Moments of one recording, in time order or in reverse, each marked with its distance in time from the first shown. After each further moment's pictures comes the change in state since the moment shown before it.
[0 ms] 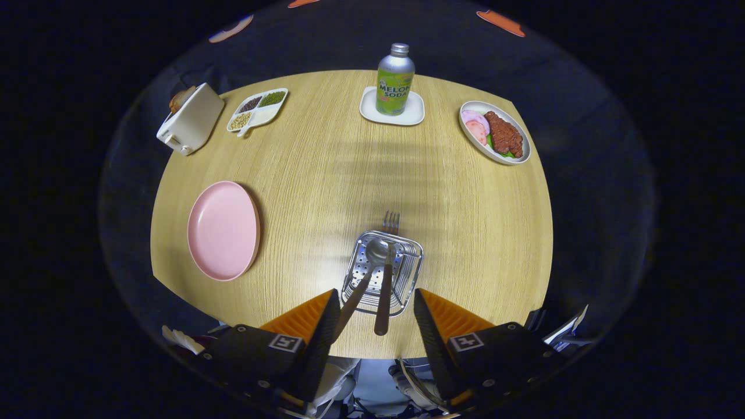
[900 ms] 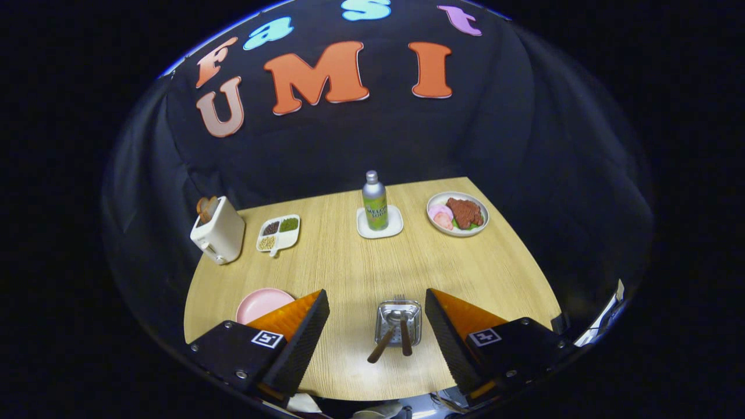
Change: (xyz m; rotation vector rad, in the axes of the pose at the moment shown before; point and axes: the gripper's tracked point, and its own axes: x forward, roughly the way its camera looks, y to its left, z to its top) arm -0.121 -0.001 0.058 0.264 -0.660 0.009
